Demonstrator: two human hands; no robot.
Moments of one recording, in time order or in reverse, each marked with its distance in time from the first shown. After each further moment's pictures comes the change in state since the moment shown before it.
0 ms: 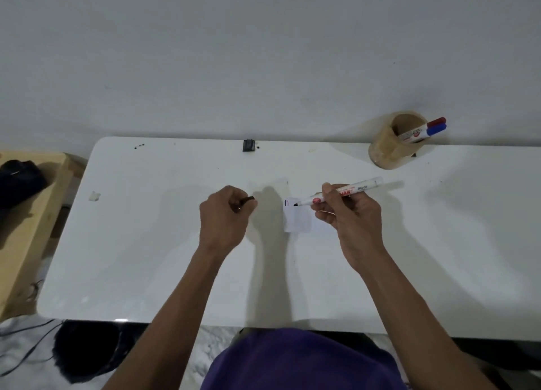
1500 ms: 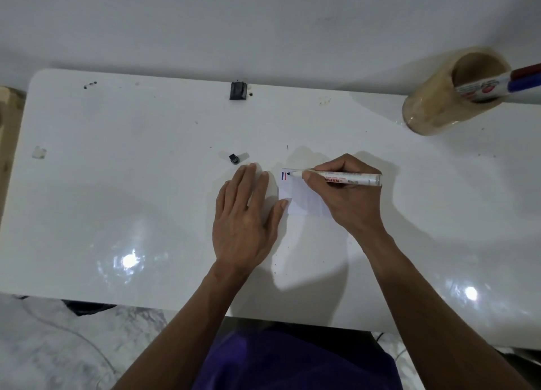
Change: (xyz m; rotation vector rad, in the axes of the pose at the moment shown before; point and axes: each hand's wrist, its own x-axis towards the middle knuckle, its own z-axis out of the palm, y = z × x) left_hand -0.030 -0.068 0.101 0.530 0.195 0.463; right_hand 0.072 0.065 -0.020 -0.489 -0.106 -0.271
